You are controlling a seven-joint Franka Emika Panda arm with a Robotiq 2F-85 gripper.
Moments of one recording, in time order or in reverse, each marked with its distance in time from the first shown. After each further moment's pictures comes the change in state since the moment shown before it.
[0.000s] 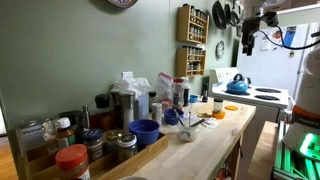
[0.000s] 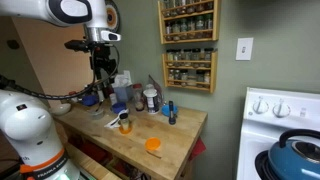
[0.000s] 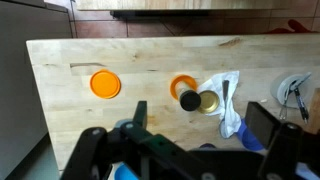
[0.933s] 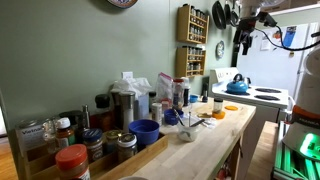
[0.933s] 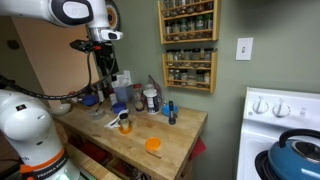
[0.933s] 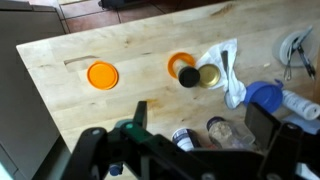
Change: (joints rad) arm -0.010 0.023 0.024 -0.001 0.056 0.110 0.183
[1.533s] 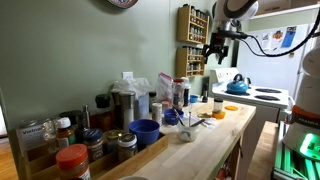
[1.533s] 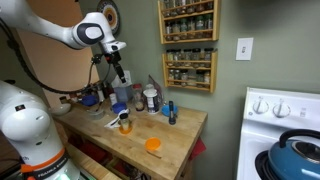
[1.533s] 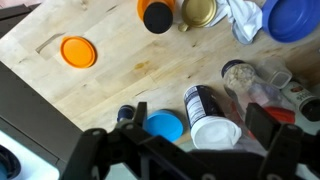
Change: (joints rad) arm -0.050 0.270 0.327 -0.012 0.011 0.418 0.554
